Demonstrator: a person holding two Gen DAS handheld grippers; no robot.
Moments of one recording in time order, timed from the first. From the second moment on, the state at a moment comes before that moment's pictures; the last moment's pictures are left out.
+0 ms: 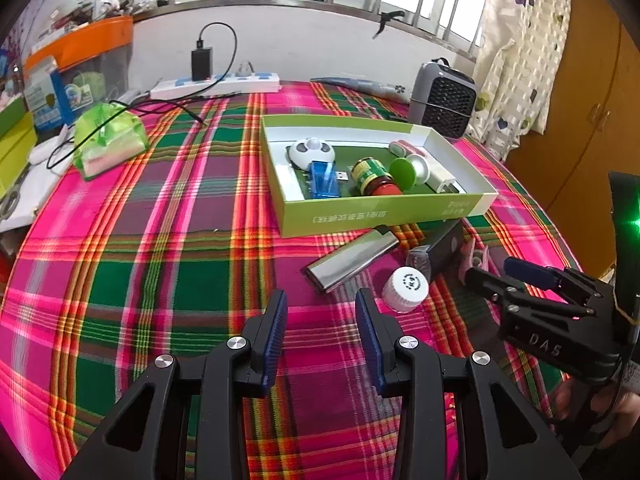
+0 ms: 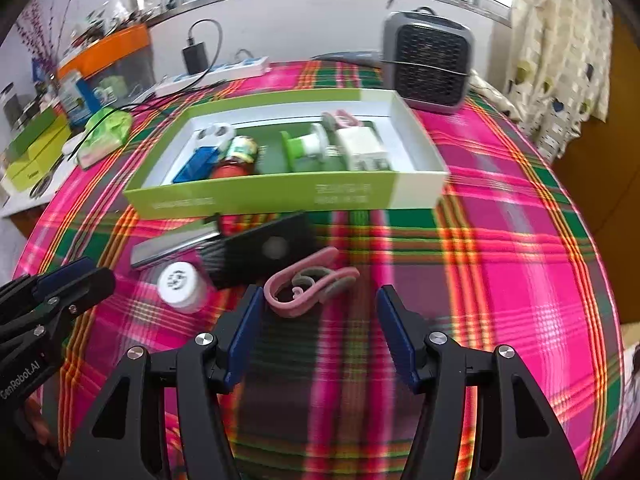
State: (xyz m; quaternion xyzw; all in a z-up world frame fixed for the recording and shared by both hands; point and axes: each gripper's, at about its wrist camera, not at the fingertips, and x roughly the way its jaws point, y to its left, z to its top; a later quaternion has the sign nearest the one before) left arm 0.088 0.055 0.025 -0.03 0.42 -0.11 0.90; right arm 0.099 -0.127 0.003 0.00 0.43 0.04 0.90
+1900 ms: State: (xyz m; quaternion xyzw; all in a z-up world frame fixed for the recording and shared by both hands) left arm 0.122 -0.004 0.010 0.05 0.43 -0.11 0.89; right arm 0.121 -0.159 -0.004 -0.03 0.43 0.08 0.90
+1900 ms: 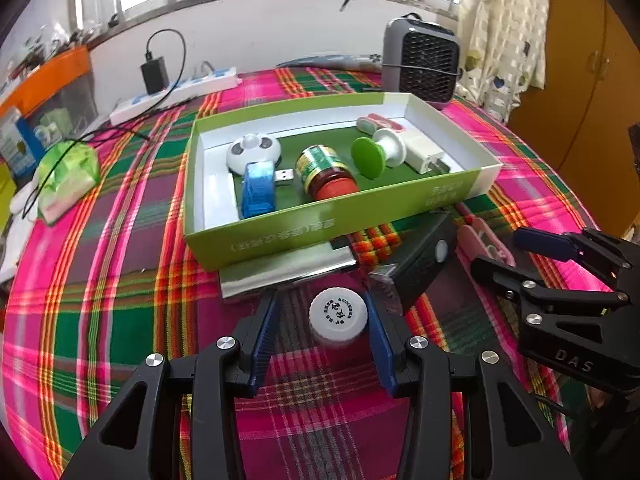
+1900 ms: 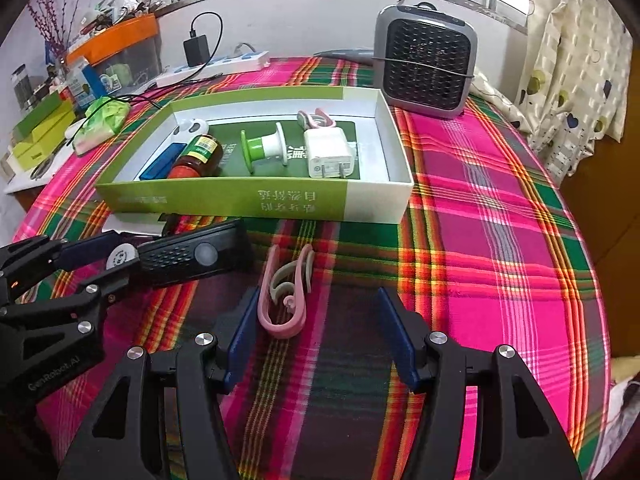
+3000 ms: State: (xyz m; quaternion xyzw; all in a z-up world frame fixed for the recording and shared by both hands) left arm 0.121 0.008 0.012 0.01 0.43 -0.10 0.90; right arm 0.118 -0.168 -0.002 -0.02 0.43 0.07 0.90
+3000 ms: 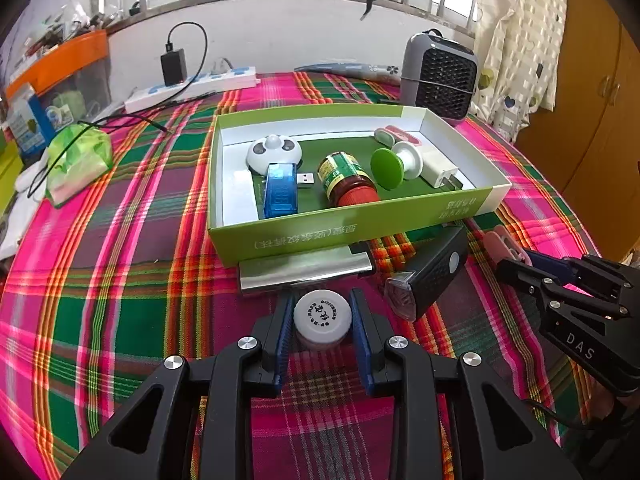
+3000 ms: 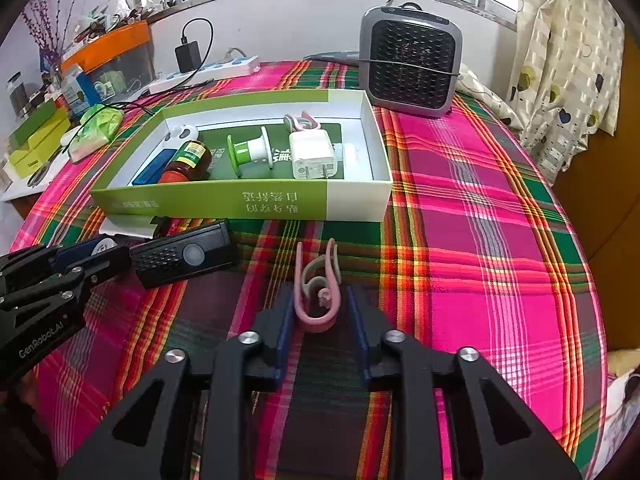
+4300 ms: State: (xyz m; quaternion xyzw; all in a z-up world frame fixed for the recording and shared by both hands) left arm 0.123 0.014 0.063 0.01 0.35 -0.08 0.93; right arm 0.117 -0.171 0.034 -0.02 0.38 0.09 0.92
